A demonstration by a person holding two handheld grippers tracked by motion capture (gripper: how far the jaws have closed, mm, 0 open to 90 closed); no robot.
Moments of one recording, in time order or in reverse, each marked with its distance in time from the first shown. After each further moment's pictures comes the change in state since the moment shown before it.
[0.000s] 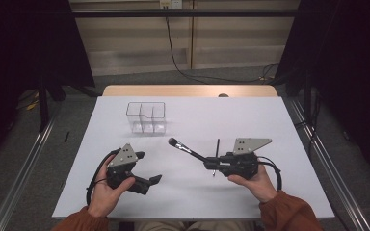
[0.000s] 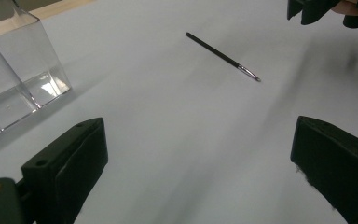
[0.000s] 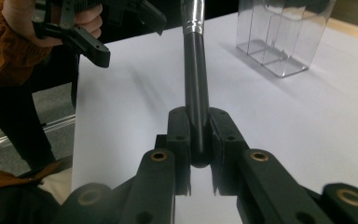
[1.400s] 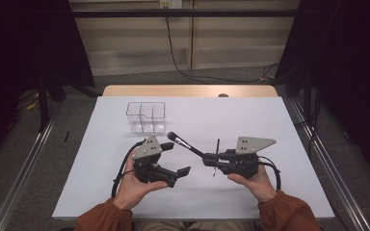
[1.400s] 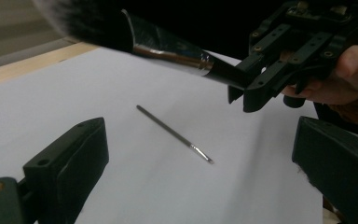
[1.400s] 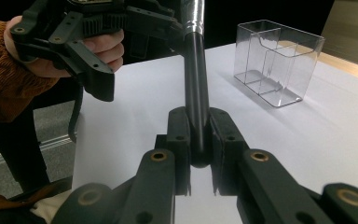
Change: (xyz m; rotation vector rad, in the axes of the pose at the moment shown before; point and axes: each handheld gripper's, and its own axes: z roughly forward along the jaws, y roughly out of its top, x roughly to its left) left arm -0.027 0.046 0.044 -0.194 -0.128 0.004; right arm 0.003 0.006 -0.002 -0.092 -0.003 -0.029
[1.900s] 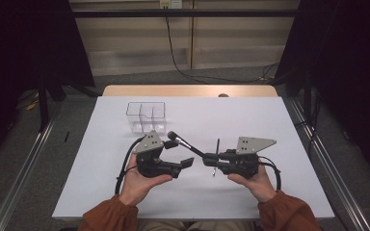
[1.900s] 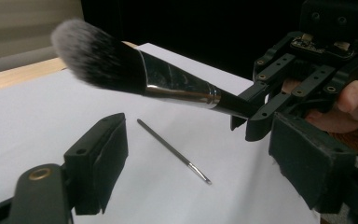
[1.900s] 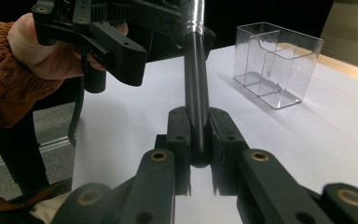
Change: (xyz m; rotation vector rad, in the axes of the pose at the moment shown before) left arm 0.001 0.010 0.004 -0.037 0.019 -0.066; right arm 0.000 0.000 0.000 -0.005 -0.001 0.001
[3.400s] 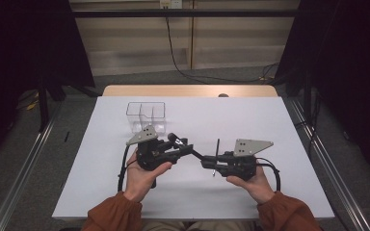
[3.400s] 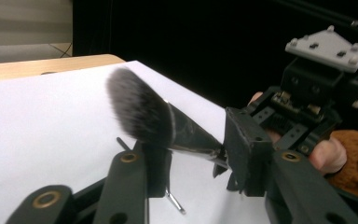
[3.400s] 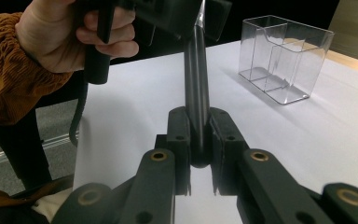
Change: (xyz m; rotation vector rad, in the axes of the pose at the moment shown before) left arm 0.010 0.005 0.002 -0.097 -0.100 -0.182; right arm 0.002 -0.007 0.006 0.009 0.017 -0.002
